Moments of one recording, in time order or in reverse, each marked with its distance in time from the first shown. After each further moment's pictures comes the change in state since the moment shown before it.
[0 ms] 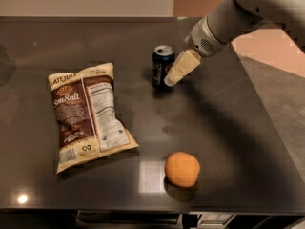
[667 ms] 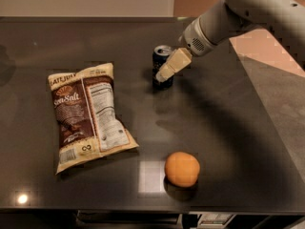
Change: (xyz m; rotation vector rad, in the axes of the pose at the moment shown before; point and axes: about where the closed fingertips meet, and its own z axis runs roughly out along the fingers) arm -0.016 -0.012 0.025 -0.015 -0.065 0.043
